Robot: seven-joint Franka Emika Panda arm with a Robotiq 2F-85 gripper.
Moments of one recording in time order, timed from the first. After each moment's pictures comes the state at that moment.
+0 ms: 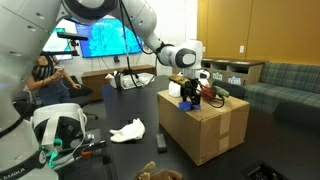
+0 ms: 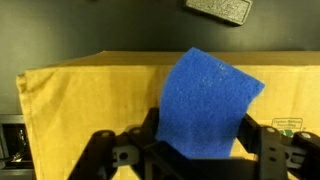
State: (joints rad) arm 0.12 0.64 0.05 -1.63 0.00 2.23 0.11
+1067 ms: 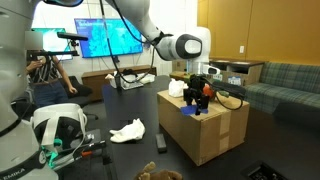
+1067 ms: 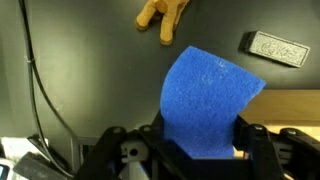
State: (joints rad) arm 0.02 0.42 -0.01 -1.85 -0.10 2.15 0.02
